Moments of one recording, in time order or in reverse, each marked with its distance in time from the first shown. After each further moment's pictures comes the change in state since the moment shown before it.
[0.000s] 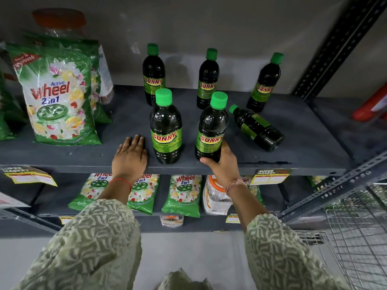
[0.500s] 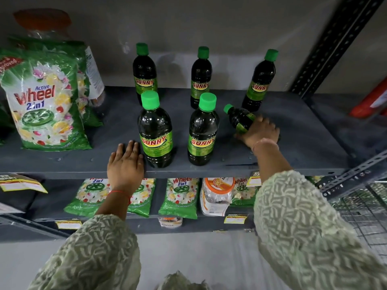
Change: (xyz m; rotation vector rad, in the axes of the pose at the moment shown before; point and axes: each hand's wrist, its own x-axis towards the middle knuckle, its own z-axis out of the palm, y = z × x) left_hand -0.010 0.012 0.014 0.037 0.101 -0.051; right_hand 0.088 0.000 -0.095 -0.850 0.146 0.285
